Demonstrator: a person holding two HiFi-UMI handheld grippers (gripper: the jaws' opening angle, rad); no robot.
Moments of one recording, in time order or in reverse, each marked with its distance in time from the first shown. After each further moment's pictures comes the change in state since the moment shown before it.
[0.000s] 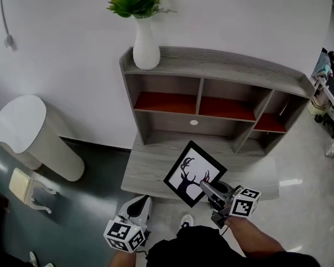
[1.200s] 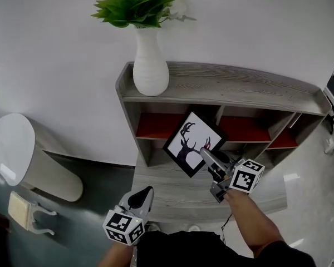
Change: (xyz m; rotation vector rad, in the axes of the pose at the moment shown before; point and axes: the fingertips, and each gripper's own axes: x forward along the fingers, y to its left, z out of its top) left arm 0.127 0.113 0.079 0.086 0.037 -0.122; right arm 0.166 -0.081 0.160 -0.130 -0.133 -0.053
